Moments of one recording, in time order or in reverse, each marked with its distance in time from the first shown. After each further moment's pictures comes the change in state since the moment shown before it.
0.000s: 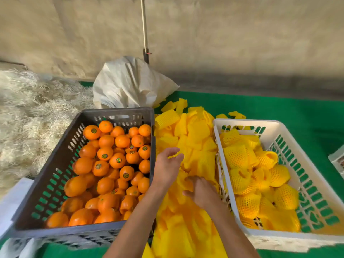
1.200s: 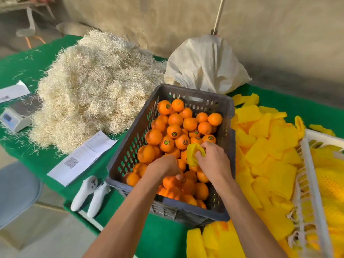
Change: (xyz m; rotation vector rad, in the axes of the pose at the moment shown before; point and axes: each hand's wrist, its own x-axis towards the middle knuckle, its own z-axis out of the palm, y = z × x) left_hand 0.014 -0.081 -0.214 0.913 -0.503 -0.494; right_hand 0.050 -0.222 0.000 0.085 0.230 -0.164
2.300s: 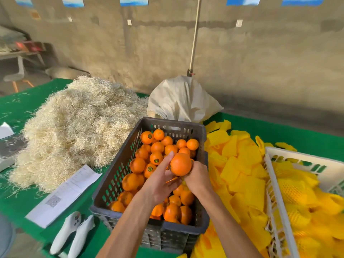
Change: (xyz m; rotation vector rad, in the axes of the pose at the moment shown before) left_hand -0.061 0.050 0.002 -1.650 -0.058 0.348; right_hand -0.011 -0.003 -0.042 0.307 0.033 0.095
